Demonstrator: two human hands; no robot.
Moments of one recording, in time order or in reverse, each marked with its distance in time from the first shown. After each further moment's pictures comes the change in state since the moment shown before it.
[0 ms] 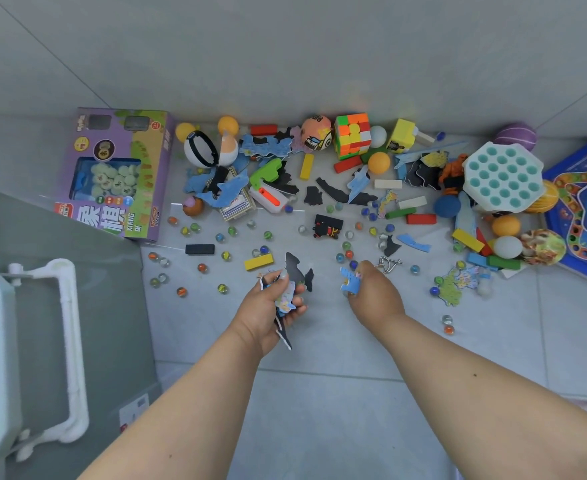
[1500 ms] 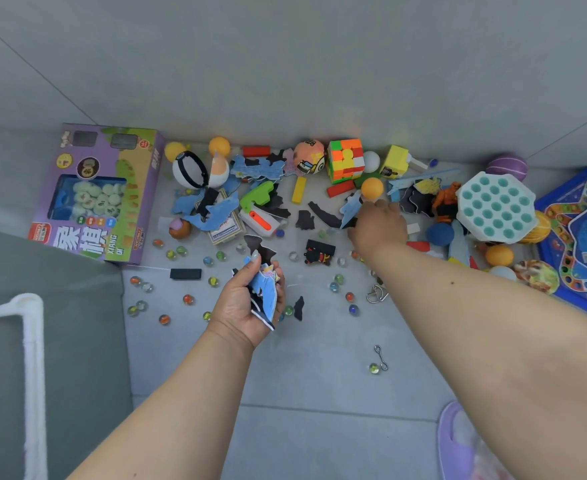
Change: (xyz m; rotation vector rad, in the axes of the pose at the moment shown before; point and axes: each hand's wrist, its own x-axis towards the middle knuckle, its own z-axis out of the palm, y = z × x) left_hand 0.021 0.047 0.023 -0.467 -0.057 -0.079; right_hand 0.119 -0.040 -0.078 -0.386 0.253 -0.012
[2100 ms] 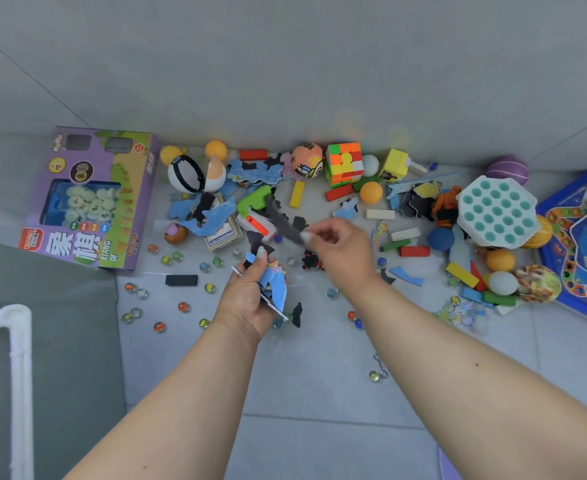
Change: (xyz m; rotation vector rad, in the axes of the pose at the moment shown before) left_hand 0.024 -0.003 0.009 0.168 0.042 0.212; right_hand -0.063 -0.043 -0.009 1.183 0.000 -0.047
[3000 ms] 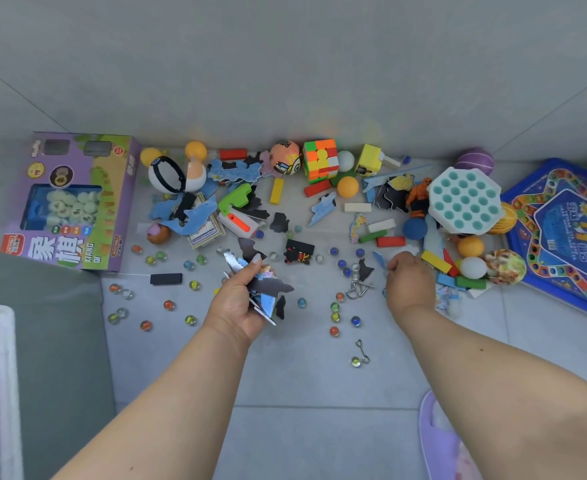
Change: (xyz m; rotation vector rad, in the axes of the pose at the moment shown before) left_hand -0.026 -0.009 0.009 0.011 0.105 -0.114; right_hand -0.016 0.106 -0.107 -0.891 0.245 0.149
